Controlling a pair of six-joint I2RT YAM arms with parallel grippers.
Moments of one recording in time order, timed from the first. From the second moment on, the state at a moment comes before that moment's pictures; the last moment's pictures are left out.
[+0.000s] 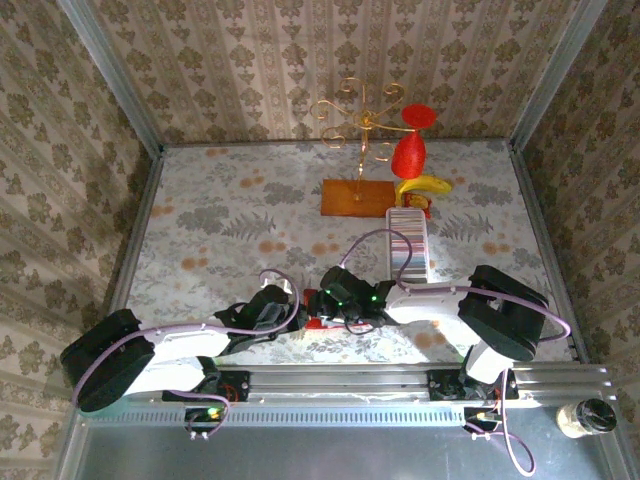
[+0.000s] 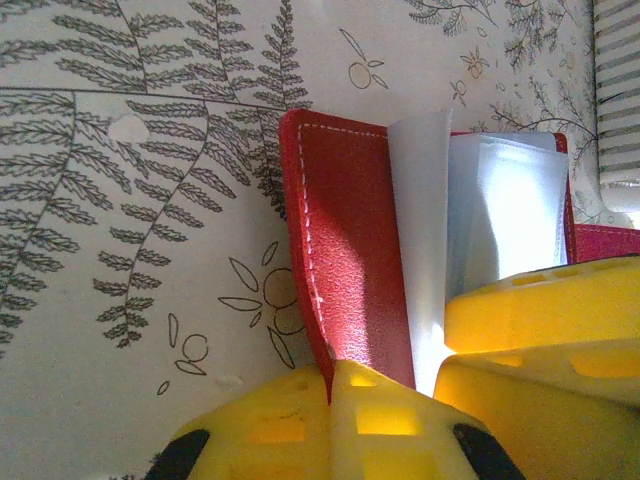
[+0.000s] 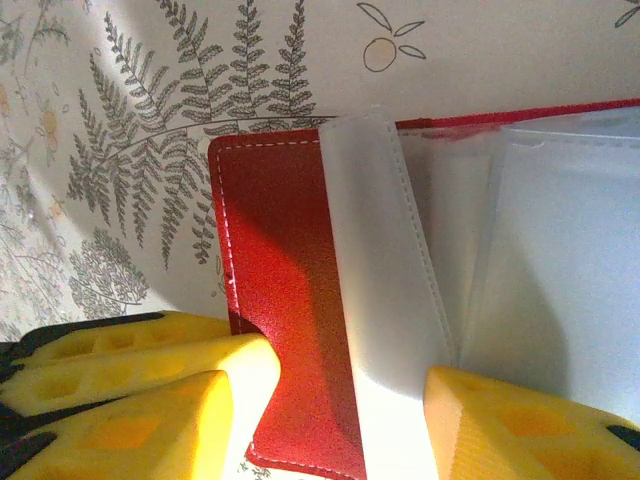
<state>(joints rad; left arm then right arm) -0.98 1.19 0.22 0.23 0.04 -1.00 1.01 1.64 0.76 -0.01 -0.04 1.13</state>
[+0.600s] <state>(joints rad) -1.00 1.19 0.22 0.26 0.01 -1.01 1.01 1.56 0.68 0.19 -0.03 1.22</state>
